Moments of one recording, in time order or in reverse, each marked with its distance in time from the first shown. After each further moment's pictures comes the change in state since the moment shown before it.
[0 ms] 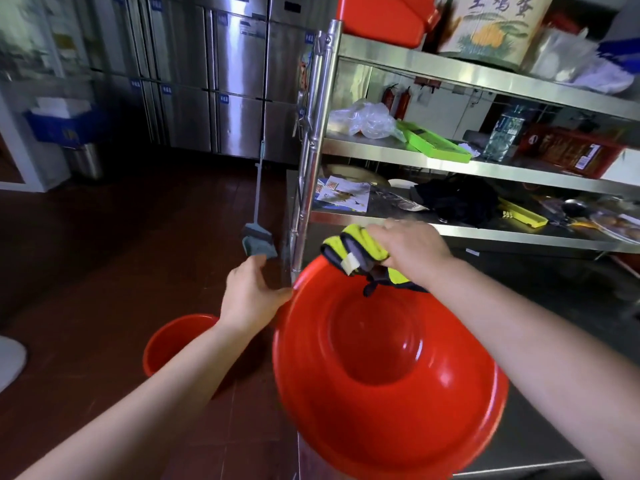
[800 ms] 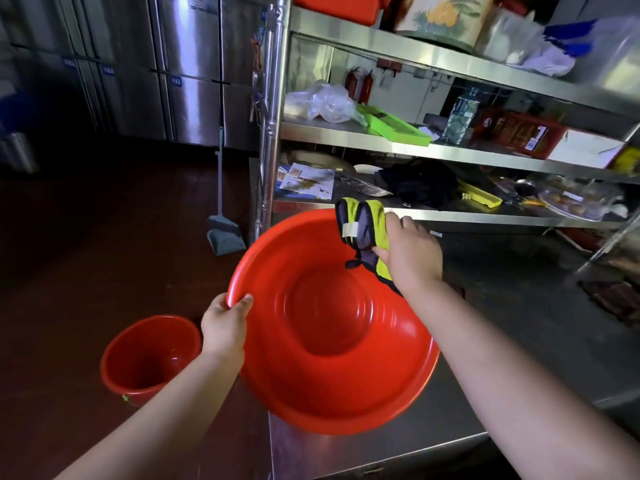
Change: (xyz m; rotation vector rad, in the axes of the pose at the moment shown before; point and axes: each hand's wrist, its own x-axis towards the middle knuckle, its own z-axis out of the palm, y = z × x) left_hand -0.020 -0.020 0.061 -0.689 0.054 -0.549; right_hand -0.041 0.020 0.047 0.069 0.134 0.511
